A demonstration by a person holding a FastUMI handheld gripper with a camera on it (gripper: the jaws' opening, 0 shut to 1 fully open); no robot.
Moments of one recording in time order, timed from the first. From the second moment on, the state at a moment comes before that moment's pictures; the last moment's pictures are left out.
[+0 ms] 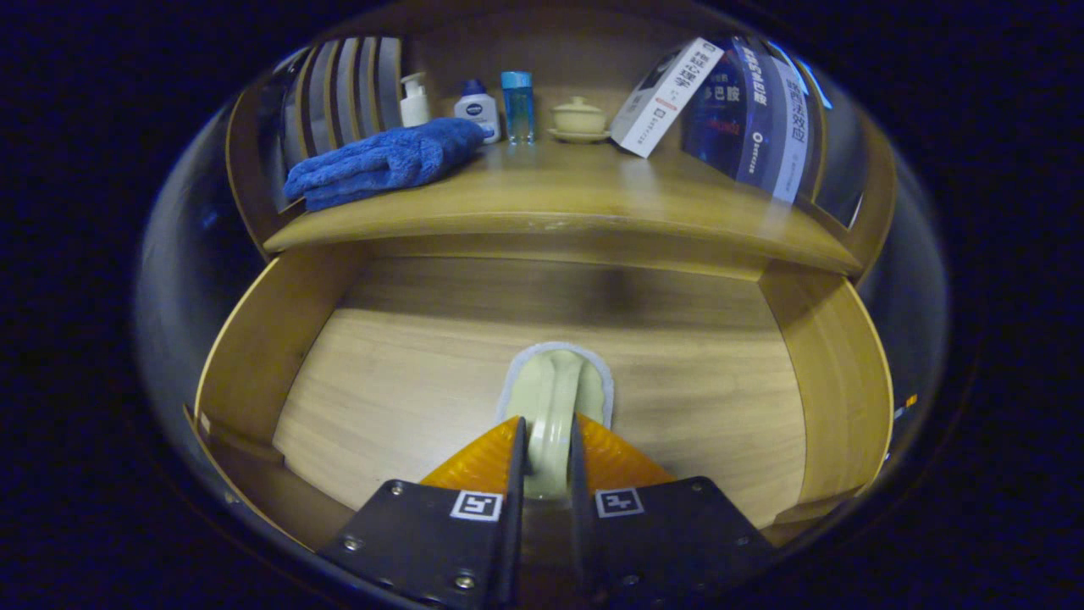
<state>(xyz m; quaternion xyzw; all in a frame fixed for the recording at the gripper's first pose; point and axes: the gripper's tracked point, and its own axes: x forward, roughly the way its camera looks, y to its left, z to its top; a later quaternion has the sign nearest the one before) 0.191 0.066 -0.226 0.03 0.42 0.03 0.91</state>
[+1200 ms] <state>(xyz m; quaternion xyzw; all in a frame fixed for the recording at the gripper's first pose) 0.204 0.063 -0.074 0.10 0.26 0.06 0.96</state>
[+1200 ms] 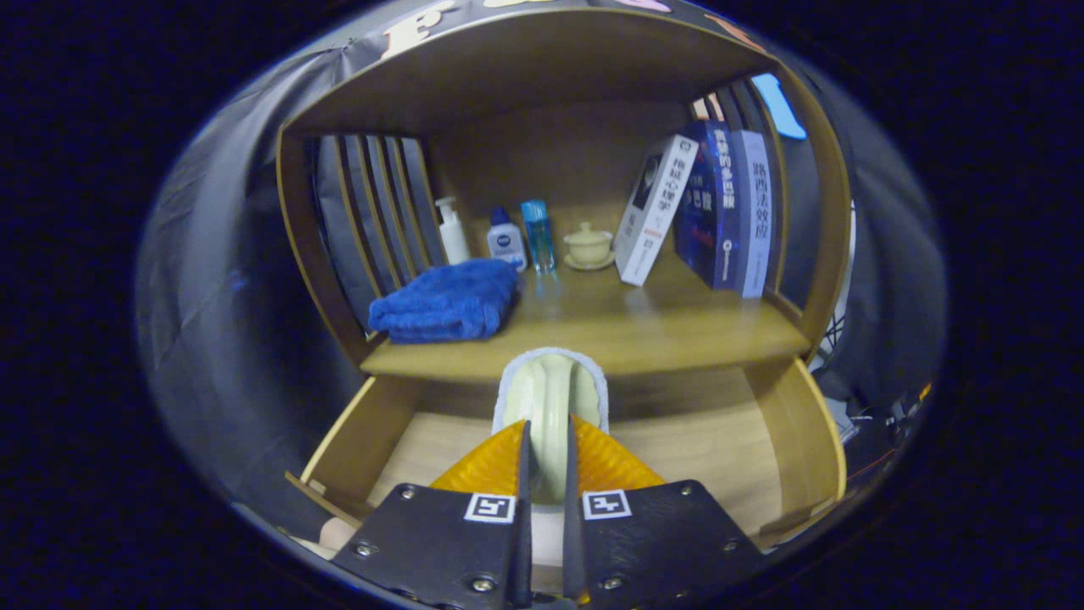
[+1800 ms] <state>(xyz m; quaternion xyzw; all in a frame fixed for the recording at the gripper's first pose) 0.302 0.067 -0.061 0.08 0.20 0.03 0.98</state>
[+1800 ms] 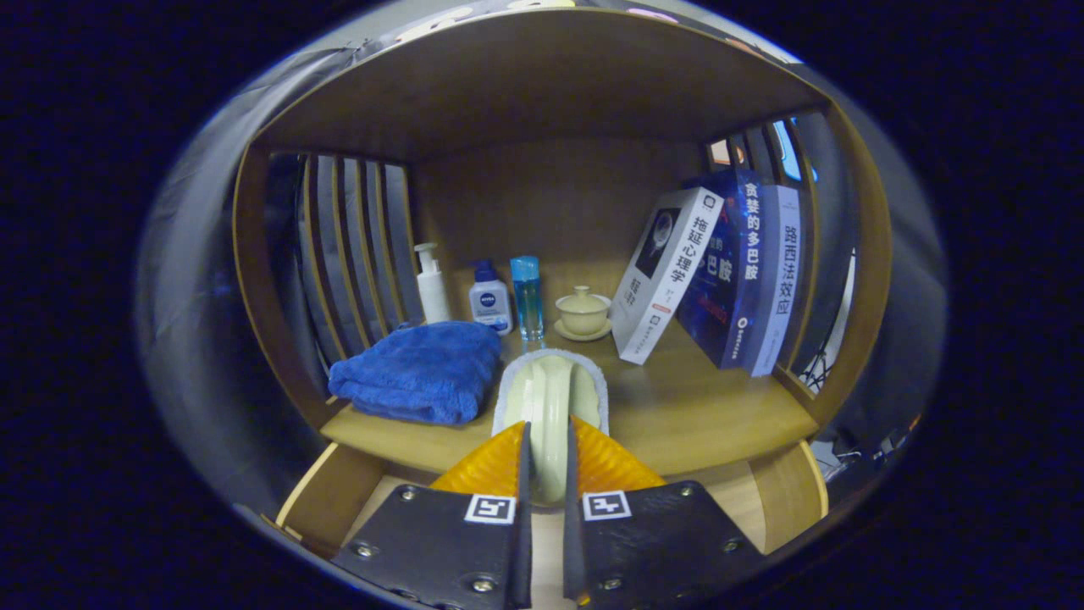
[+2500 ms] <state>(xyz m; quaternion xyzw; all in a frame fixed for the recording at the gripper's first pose) 0.338 0.063 -0.078 0.07 0.17 0.00 0.98</state>
